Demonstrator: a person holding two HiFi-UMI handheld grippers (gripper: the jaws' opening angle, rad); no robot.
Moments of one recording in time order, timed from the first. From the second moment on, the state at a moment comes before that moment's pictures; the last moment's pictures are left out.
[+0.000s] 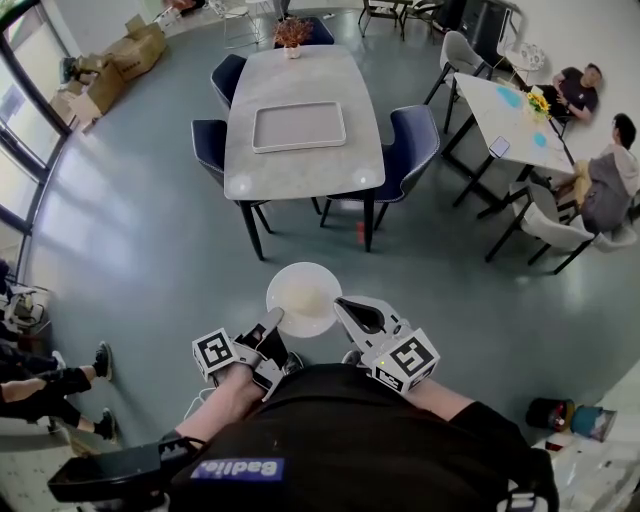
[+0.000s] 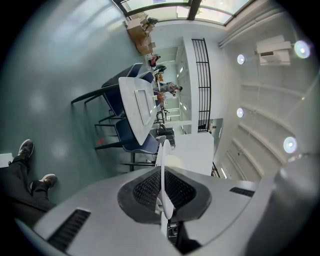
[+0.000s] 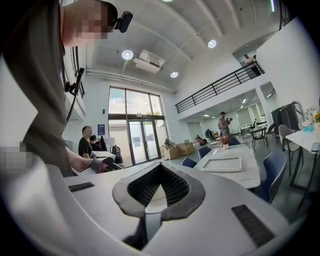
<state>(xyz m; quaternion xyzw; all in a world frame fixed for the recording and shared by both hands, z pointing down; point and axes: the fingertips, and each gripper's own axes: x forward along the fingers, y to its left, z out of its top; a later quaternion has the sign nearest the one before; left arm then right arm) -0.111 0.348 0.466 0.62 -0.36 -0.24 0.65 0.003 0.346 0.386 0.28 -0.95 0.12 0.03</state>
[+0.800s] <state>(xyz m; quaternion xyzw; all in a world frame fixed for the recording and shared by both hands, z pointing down) -0.089 0.341 0.468 0.61 -0.39 -0.26 0.64 0.043 0.331 0.393 0.27 -0.95 0.13 0.02</state>
